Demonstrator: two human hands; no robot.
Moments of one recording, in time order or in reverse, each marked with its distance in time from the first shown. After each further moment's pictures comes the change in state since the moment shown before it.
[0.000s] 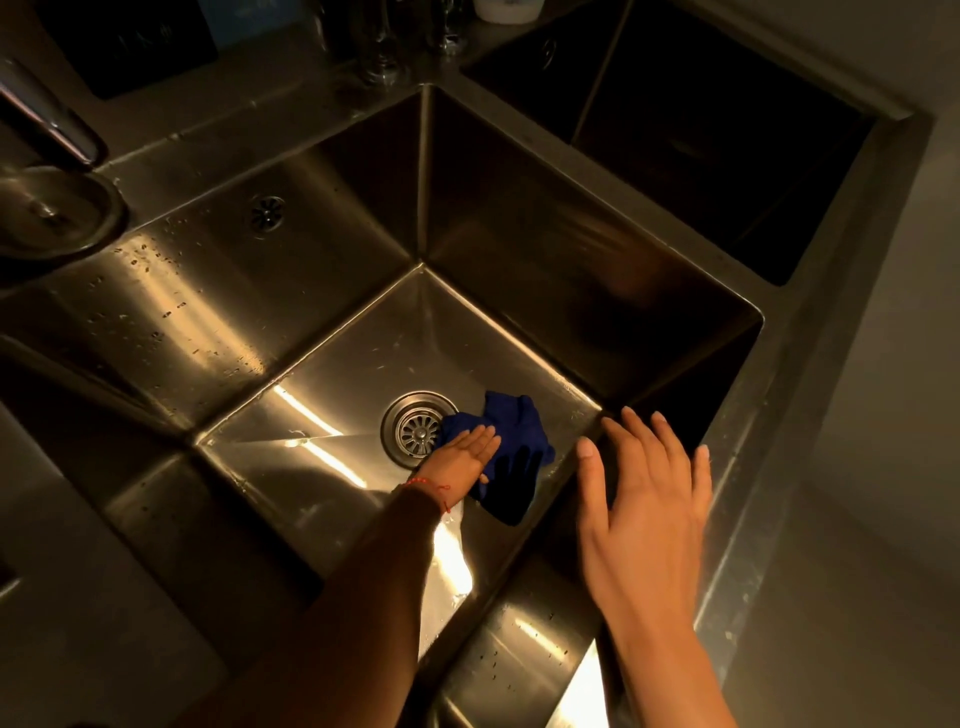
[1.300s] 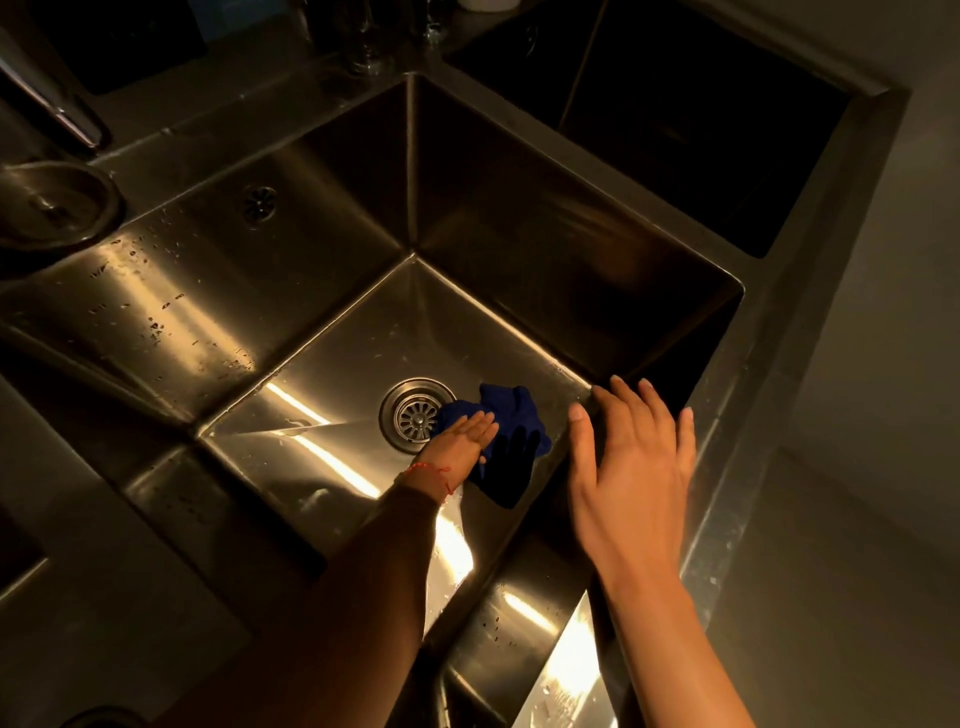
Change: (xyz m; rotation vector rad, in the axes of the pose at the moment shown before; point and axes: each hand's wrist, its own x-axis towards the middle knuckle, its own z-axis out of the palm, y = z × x) left_hand -0.004 0.006 0.002 -0.022 0.007 -0.004; right_hand -0.002 -0.001 -0.001 0.009 0.005 0.007
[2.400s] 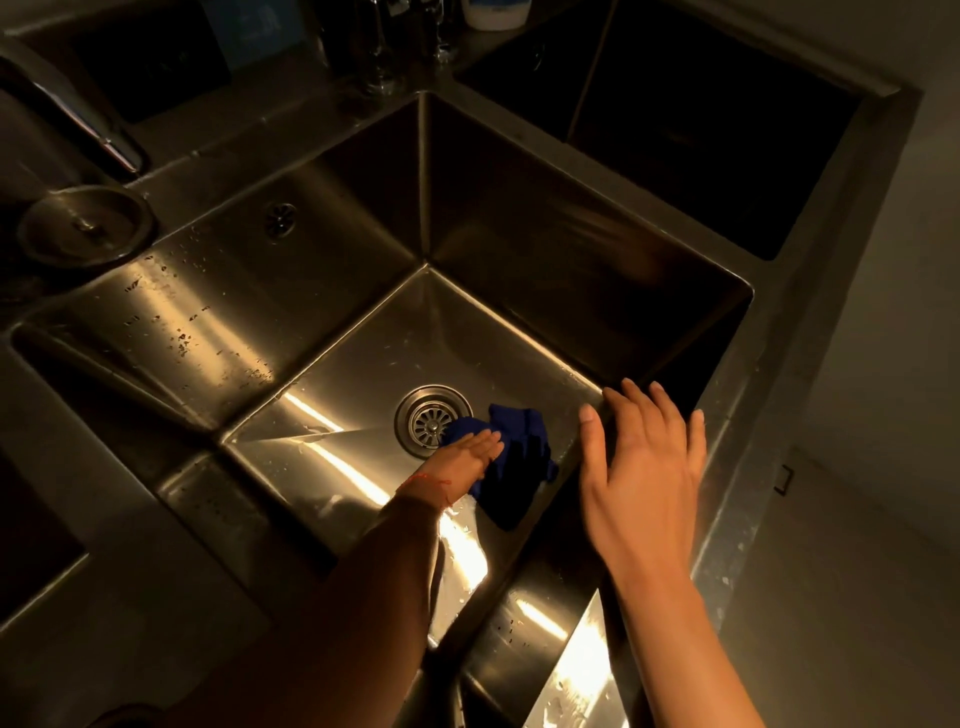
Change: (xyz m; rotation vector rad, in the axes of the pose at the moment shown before) left_hand -0.023 -0.005 -0.002 0.056 -0.010 0.075; right_hand -0.001 0.000 -0.001 0.003 0.001 0.002
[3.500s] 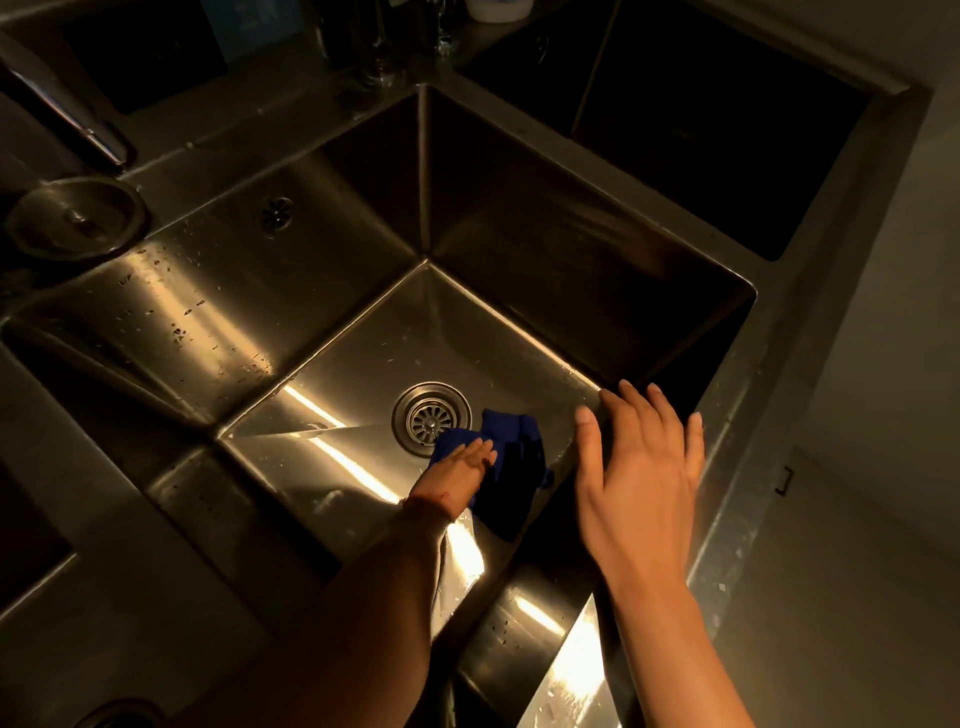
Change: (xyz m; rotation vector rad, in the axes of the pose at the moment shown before) left_hand -0.009 0.012 0.017 -0.118 -0.014 -0.115; right_hand 0.001 0.000 0.000 0.015 -0.008 -0.005
